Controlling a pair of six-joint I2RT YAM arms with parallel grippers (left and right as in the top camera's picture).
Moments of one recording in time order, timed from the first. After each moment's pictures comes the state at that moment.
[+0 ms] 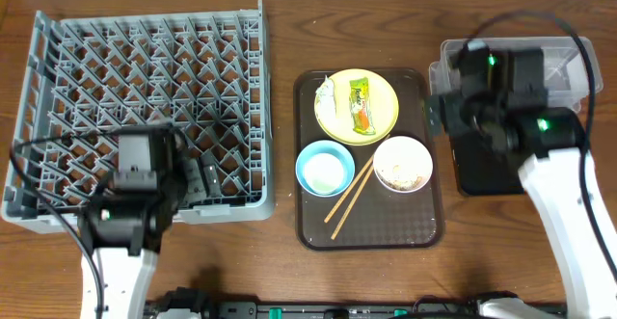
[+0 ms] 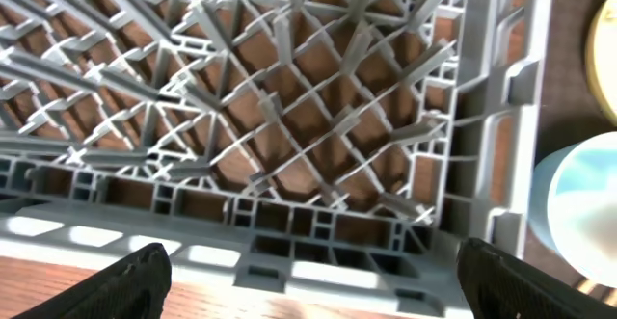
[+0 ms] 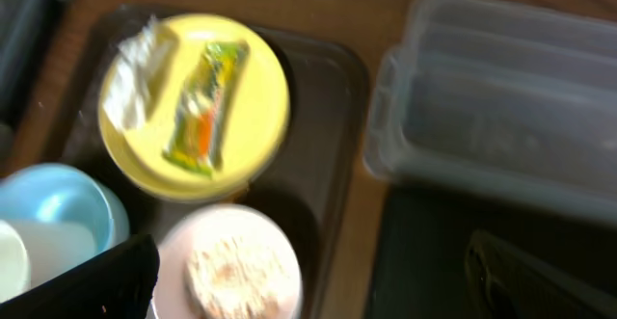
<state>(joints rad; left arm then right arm) -0.02 0.99 0.99 -1.05 -0.06 -0.25 0.14 1.40 1.26 -0.76 -0.13 -0.07</state>
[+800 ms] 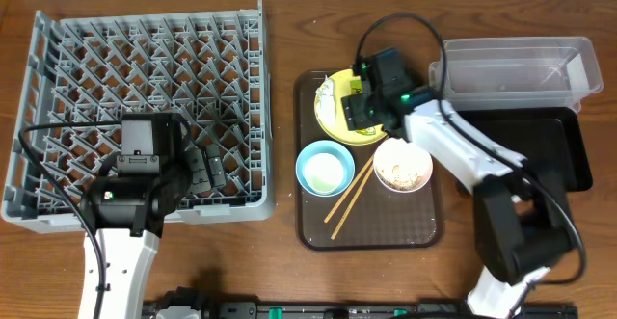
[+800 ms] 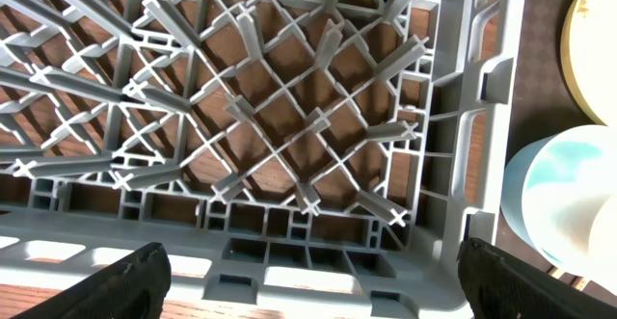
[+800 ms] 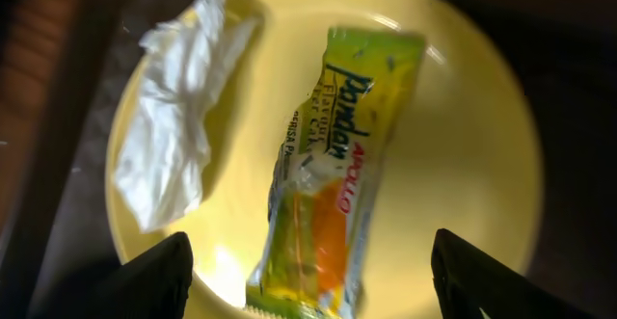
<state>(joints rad) -0.02 1.05 1.01 -1.05 0.00 -0.25 0.44 1.92 1.28 -0.41 0.00 0.18</state>
